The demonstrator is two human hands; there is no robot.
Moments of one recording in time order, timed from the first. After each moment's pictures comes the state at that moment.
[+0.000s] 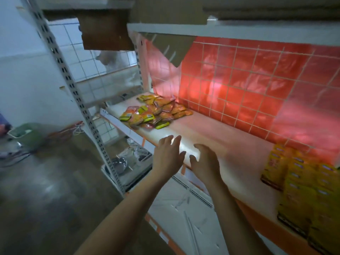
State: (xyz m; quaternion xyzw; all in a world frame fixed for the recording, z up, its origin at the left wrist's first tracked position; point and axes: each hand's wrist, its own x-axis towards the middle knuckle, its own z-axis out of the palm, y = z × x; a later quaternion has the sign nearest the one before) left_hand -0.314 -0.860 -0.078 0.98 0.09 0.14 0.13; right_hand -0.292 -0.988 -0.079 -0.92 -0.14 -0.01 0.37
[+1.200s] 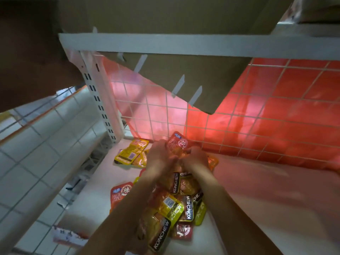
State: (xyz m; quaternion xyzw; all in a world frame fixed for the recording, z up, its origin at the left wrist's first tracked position) left_hand 0.020 -0.632 -0.077 0.95 -0.02 0.05 0.31; right_hand 0.007 -0.752 -0.074 -0.89 0.21 0.05 0.41
